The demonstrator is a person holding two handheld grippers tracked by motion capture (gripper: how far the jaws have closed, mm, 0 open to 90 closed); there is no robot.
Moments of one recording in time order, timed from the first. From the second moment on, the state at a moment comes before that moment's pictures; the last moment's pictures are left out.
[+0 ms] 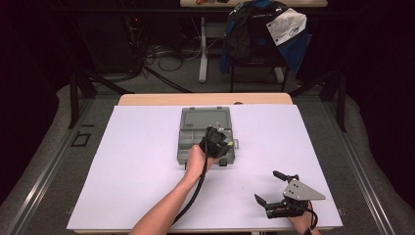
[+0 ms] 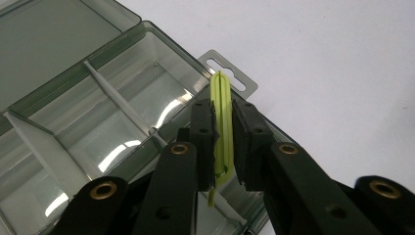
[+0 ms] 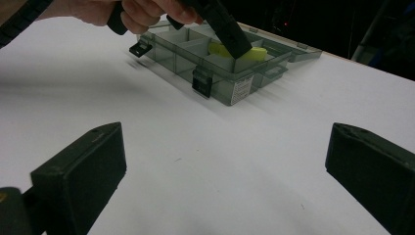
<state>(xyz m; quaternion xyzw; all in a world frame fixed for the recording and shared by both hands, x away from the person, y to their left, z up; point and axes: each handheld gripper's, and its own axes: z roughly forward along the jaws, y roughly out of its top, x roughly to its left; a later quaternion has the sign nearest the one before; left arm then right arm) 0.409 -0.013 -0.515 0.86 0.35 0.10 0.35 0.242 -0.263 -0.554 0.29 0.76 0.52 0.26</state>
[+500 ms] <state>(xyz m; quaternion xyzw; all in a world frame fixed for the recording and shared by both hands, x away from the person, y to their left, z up) 0.401 -0.008 -0.504 0.86 0.33 0.12 0.36 0.242 -0.263 -0.554 0.29 0.76 0.52 0.26</state>
